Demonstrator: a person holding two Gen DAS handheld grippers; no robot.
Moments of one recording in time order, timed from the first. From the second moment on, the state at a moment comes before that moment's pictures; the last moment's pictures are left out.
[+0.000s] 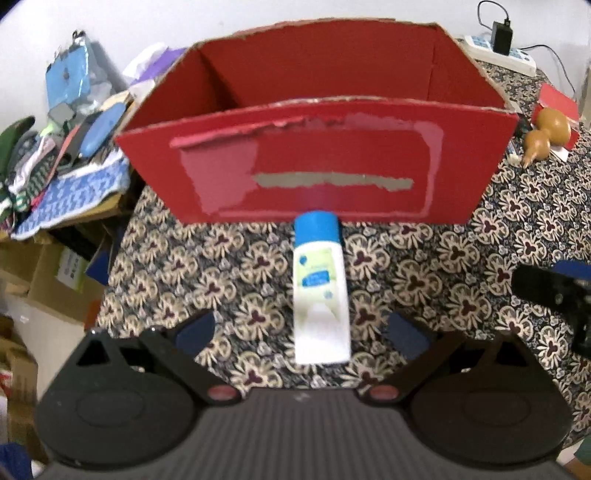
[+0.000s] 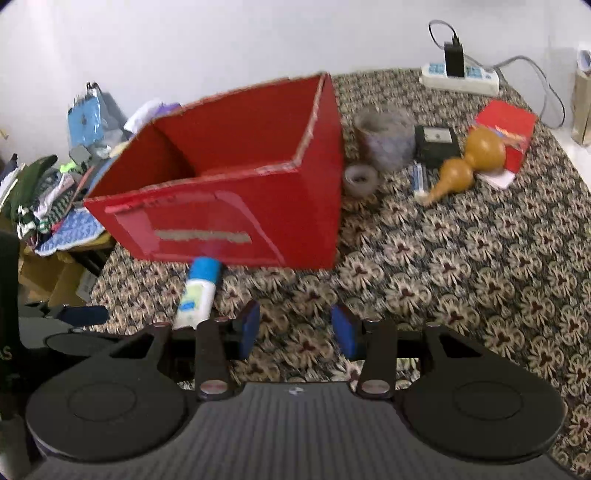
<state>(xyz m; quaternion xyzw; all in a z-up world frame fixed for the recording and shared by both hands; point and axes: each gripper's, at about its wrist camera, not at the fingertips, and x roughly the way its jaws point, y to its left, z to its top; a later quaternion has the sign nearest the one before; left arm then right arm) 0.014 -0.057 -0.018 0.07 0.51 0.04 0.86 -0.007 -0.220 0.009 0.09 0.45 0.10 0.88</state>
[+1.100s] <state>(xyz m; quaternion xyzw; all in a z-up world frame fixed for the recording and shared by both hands) 0.019 -0.014 -0.053 0.04 0.56 -0.03 0.83 0.015 -0.191 -0.041 0.20 0.52 0.16 0.82</state>
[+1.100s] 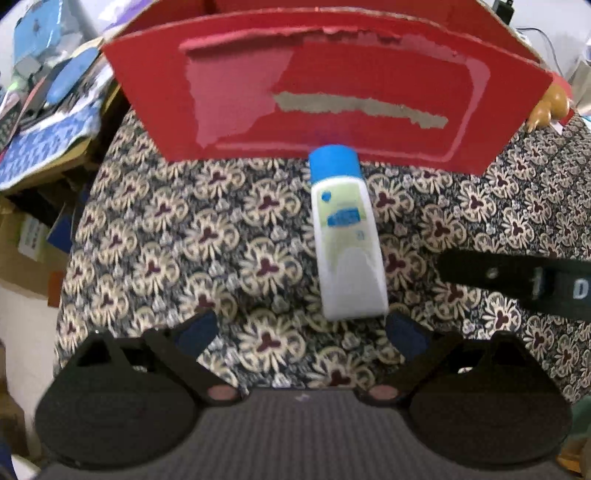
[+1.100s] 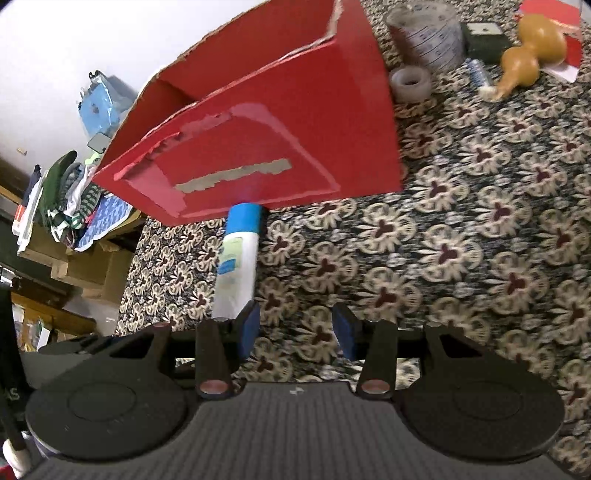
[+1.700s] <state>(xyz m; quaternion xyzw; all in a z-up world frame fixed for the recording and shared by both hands) 0.049 0.005 -0.056 0.05 0.55 -0.08 0.83 0.034 -0.154 -0.032 0.18 0.51 0.14 0.83</state>
